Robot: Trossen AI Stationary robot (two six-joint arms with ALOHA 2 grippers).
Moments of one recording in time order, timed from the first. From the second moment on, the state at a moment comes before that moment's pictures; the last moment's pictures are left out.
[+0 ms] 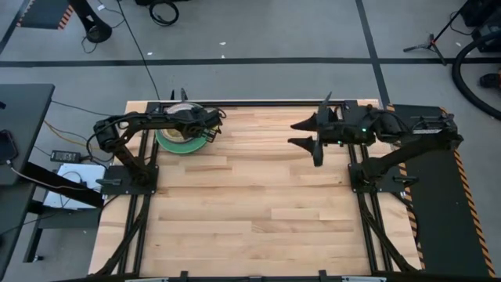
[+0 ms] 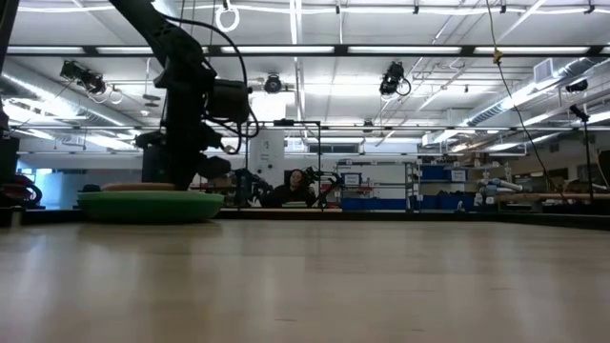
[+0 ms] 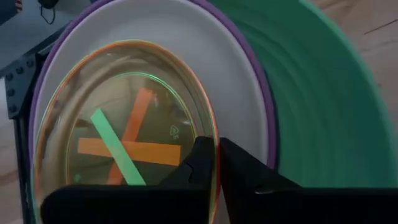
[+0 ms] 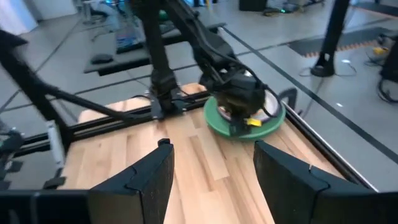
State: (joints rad) left arm 0.51 1.65 0.95 -0.72 -0.59 -0.64; right arm 0.11 1.05 1.27 -0.53 0.29 0.24
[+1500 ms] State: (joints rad) left arm 0.48 1.54 1.25 -0.64 -0.58 -0.56; right arm -0.01 1.08 1.27 -0.50 0.05 0.15
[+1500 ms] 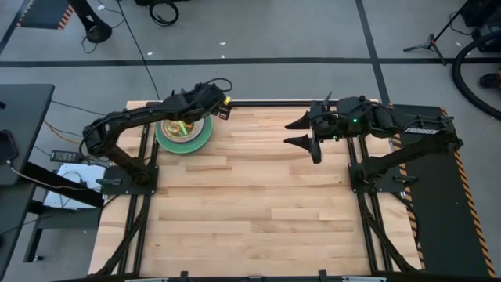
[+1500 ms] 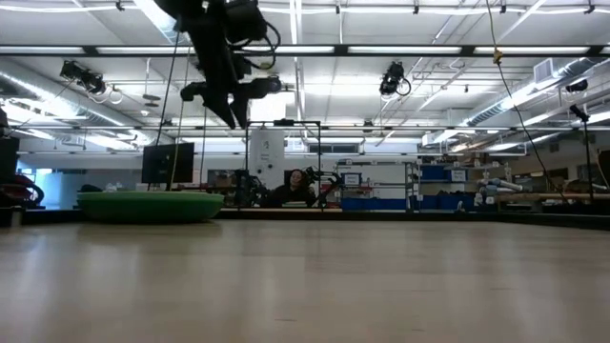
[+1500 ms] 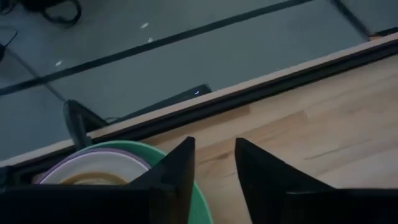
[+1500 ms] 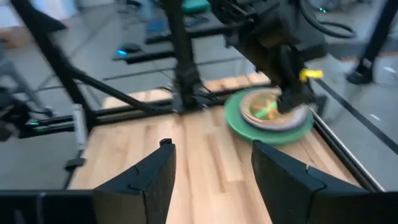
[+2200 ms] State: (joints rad) left arm 0.21 1.17 1.25 -0.47 -0.16 -0.14; right arm -0.02 0.97 1.27 -0.13 -0.21 -0.01
